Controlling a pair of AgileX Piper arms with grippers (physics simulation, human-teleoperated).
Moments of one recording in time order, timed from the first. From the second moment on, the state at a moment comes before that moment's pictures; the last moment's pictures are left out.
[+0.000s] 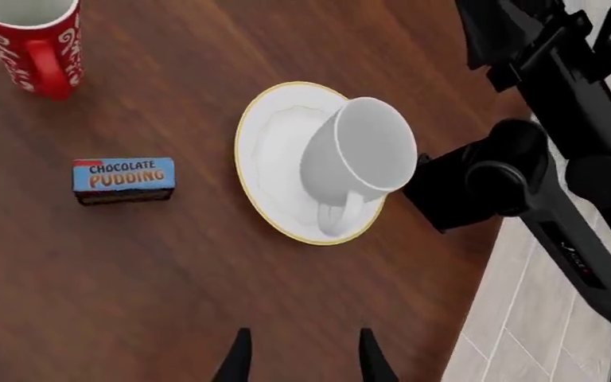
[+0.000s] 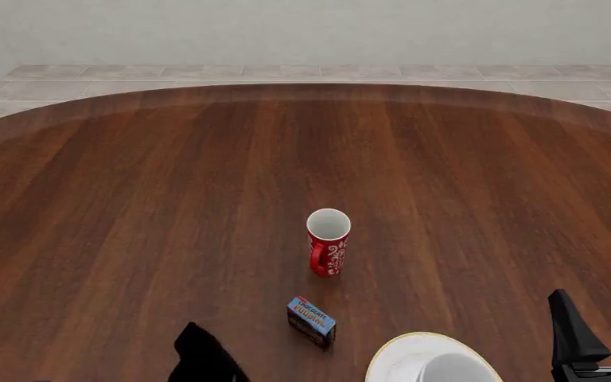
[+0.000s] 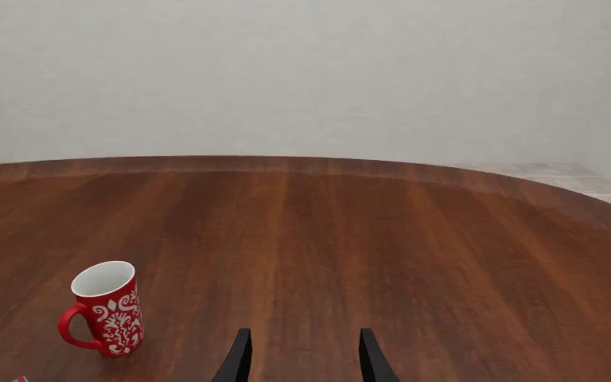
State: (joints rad) left arm -1.26 1.06 -0.48 0.18 -0.59; right arm 0.00 0.00 0.00 0.00 0.00
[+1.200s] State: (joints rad) left arm -1.18 0.53 -0.28 0.40 -0.72; right arm 0.05 0.00 -0.16 -0.22 -0.03
